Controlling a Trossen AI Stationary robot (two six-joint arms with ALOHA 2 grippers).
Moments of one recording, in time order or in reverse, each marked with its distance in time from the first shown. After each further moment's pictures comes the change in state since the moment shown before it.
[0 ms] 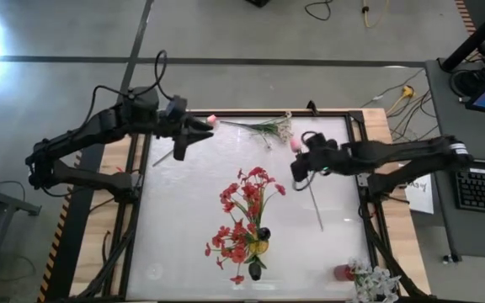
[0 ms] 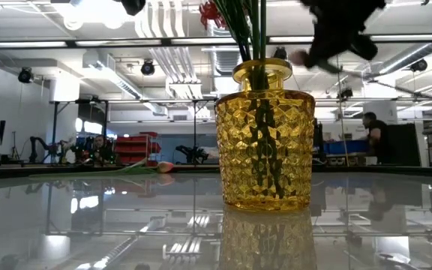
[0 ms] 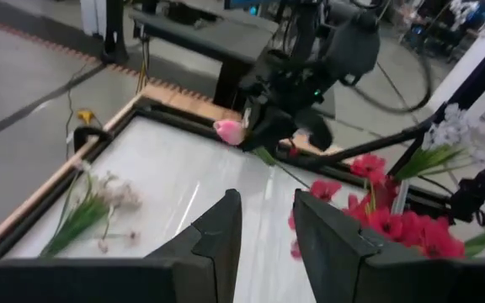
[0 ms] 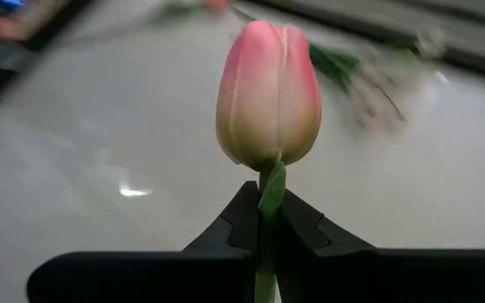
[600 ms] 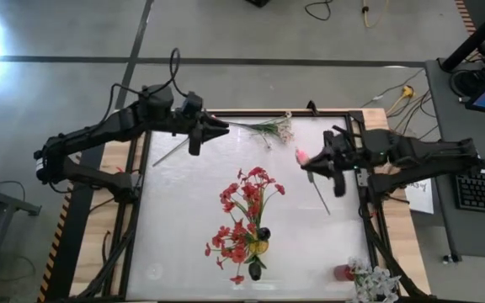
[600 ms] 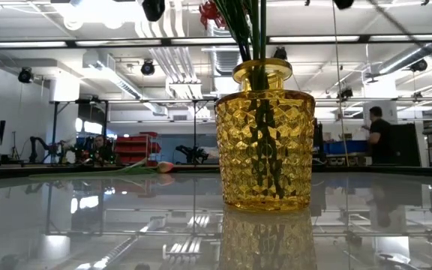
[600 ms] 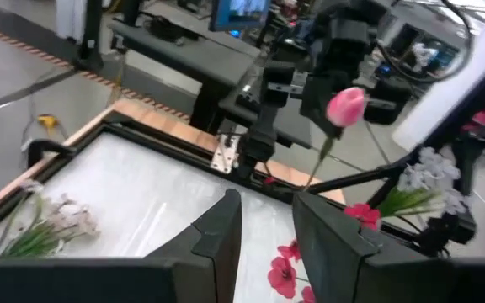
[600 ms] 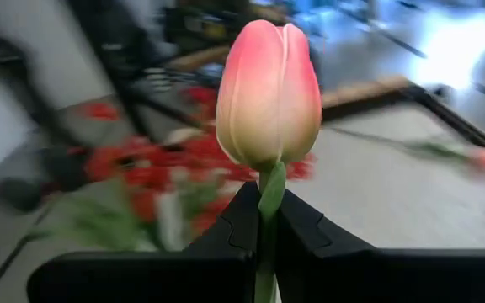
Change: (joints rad) left arm -0.002 0.113 0.000 0.201 0.061 -0.123; right arm 0.034 -0.305 -0.059 0.419 -0.506 -0.584
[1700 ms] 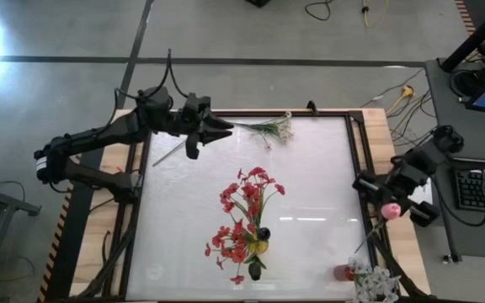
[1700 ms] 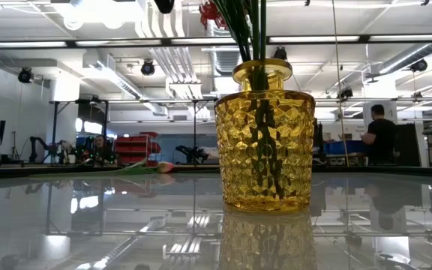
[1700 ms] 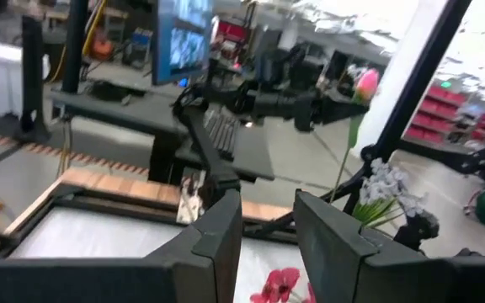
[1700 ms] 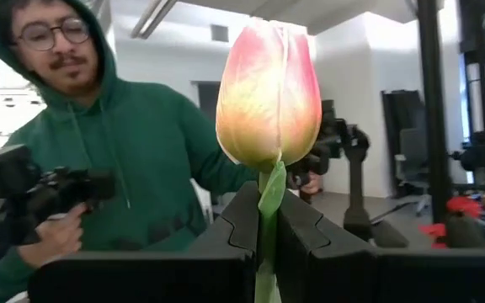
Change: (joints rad) left arm 0.001 0.003 -0.097 0.305 0.129 0.065; right arm 0.509 -0.363 -0.328 0.526 -0.322 -0.056
